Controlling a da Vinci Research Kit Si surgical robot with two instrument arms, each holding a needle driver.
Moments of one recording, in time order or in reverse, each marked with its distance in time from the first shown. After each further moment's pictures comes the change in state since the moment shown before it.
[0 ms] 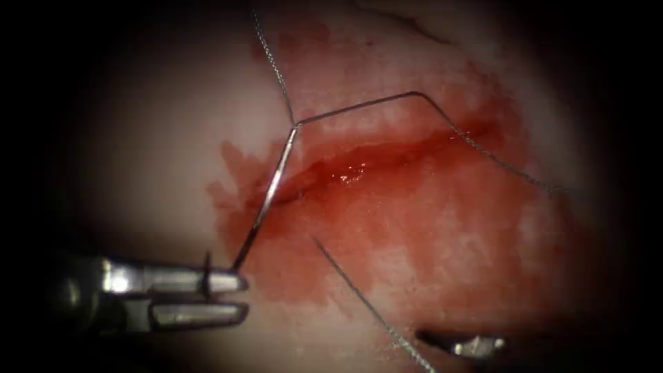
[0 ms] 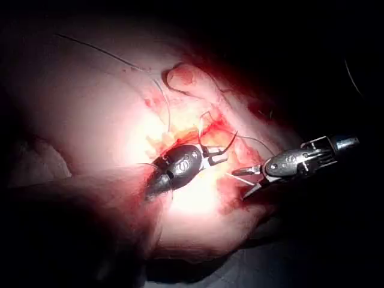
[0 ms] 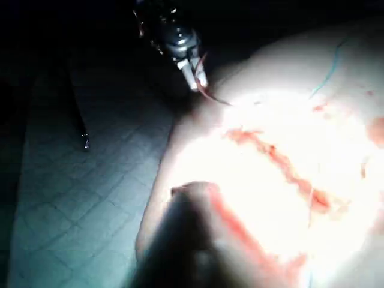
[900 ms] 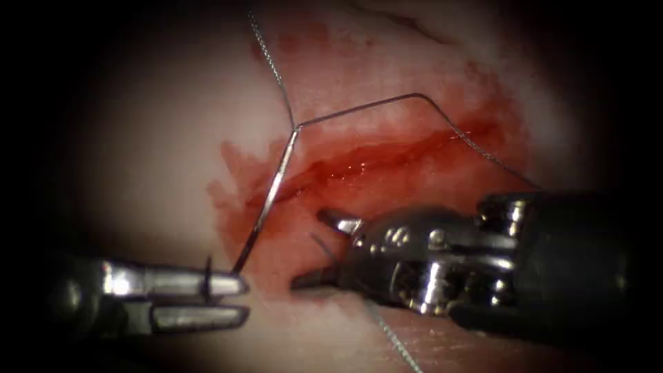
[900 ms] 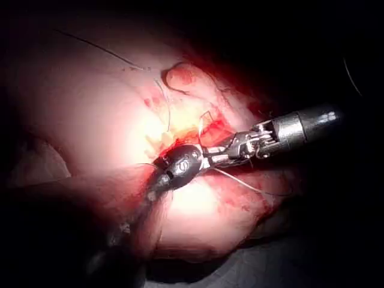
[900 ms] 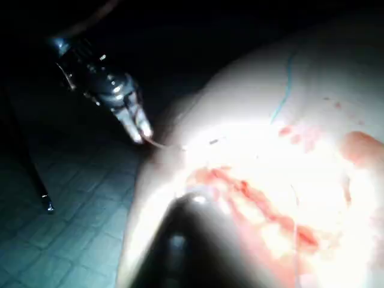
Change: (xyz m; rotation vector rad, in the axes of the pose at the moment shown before) right arm 0.002 0.003 0.012 -0.144 -0.210 0.147; left arm 0.000 0.000 0.000 -0.006 -0.004 0.001
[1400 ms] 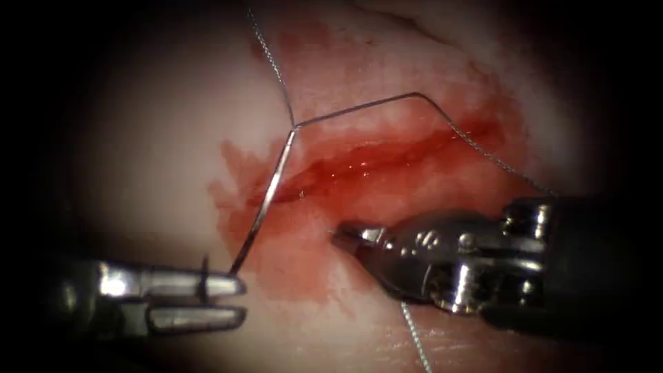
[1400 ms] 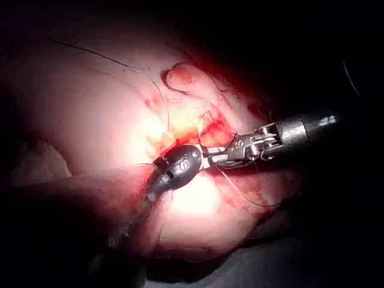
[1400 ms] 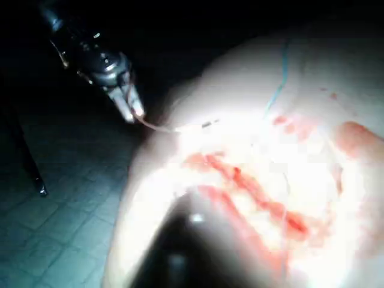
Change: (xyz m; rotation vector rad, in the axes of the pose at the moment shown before) right arm -0.003 0.000 -0.002 0.017 -0.044 -0.100; left arm 0.000 0.000 0.000 -0.002 0.001 -0.002
